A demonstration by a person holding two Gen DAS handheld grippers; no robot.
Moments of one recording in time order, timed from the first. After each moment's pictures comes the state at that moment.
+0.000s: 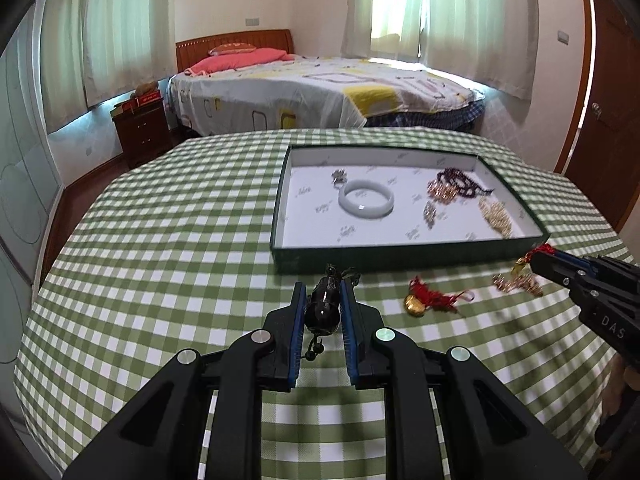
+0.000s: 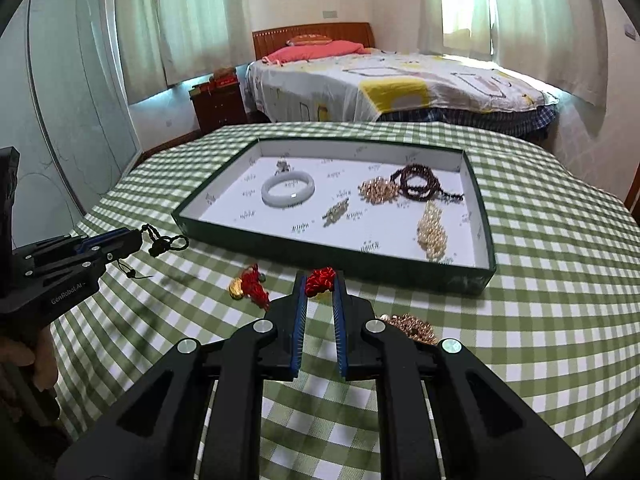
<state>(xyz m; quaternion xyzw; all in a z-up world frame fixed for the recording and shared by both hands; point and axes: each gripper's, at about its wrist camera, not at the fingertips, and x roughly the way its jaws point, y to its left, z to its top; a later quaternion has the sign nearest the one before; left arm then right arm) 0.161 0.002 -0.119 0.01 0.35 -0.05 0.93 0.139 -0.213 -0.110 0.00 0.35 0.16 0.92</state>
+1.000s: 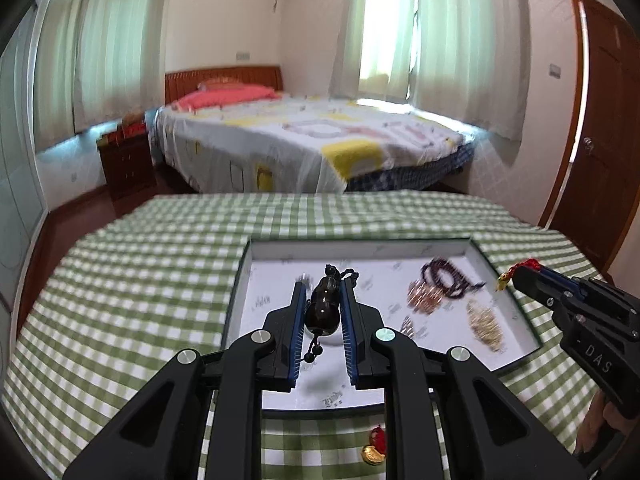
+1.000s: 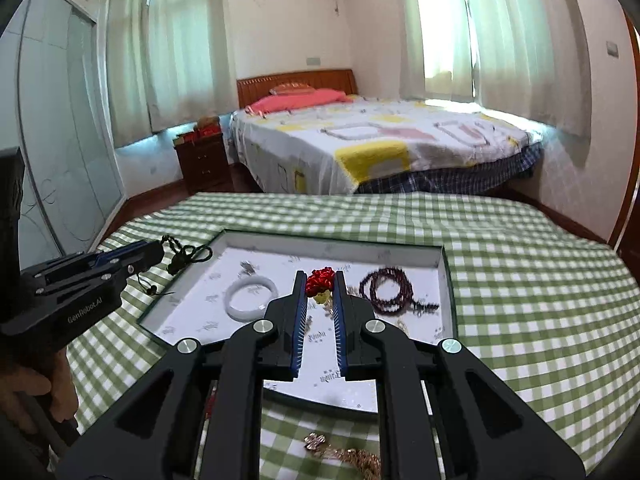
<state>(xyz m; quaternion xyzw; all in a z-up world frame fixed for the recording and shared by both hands) 0.253 -0.032 -0.094 -0.01 0.30 -0.07 0.95 0.224 -0.228 -0.085 0.02 0.29 0.13 0.95</state>
